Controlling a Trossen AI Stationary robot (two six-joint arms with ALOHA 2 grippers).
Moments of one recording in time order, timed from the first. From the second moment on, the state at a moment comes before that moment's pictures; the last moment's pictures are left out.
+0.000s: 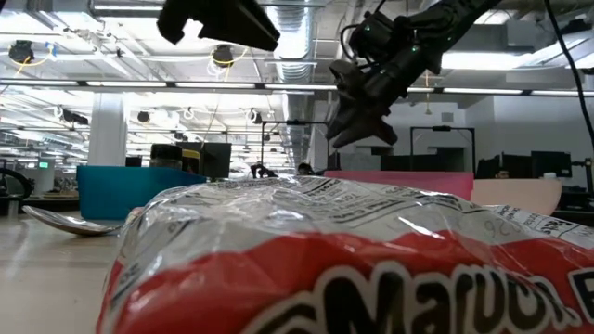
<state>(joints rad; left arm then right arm) -0.43 1.48 1.00 -0.12 -0.84 0.47 -0.35 1.59 1.04 -0.23 -0.15 0.50</state>
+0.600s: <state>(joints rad) -0.64 1.48 1.00 -0.32 -0.87 0.41 -0.22 1.39 1.04 -0.44 -0.02 0.47</state>
